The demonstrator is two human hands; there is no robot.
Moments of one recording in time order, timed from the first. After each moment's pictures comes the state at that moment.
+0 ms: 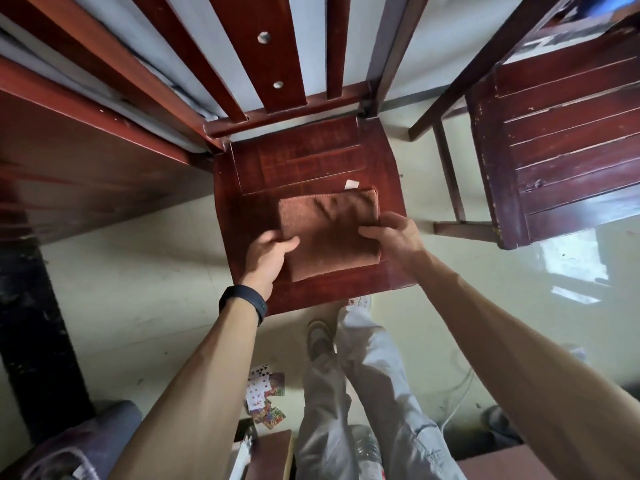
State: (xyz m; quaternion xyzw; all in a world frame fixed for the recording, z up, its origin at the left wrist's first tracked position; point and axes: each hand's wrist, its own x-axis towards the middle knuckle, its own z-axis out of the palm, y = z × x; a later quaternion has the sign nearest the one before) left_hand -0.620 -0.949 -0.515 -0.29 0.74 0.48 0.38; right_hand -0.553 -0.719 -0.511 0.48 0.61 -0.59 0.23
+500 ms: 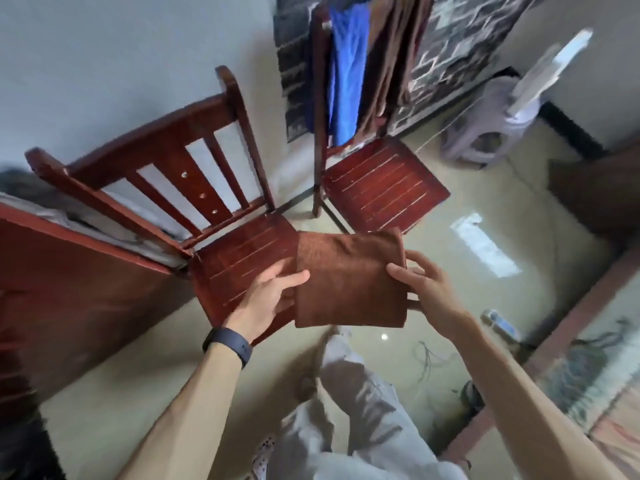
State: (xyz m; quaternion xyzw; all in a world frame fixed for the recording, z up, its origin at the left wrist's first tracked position) left_hand -0.520 -0.876 -0.185 0.04 0.63 0.54 0.56; right_hand -0.321 -0.684 -0.144 0.49 0.53 -0.69 -0.04
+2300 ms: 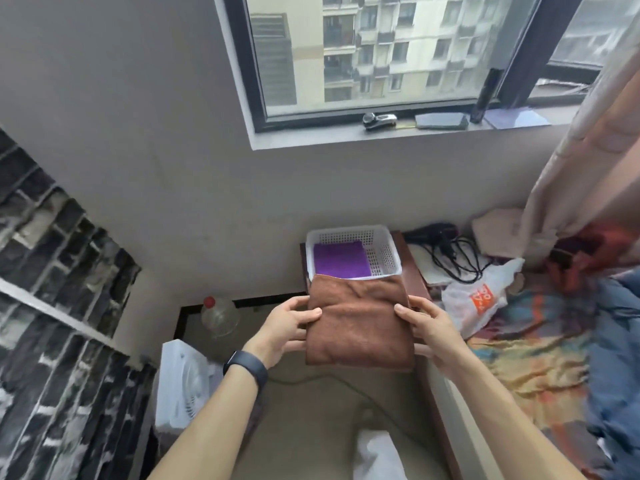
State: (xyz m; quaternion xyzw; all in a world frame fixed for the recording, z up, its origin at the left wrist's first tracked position) left_hand -0.119 0.418 -0.065 0.41 0.54 0.20 0.71; right_hand 0.136 0.324 -0.067 0.63 0.22 -0.55 -0.50
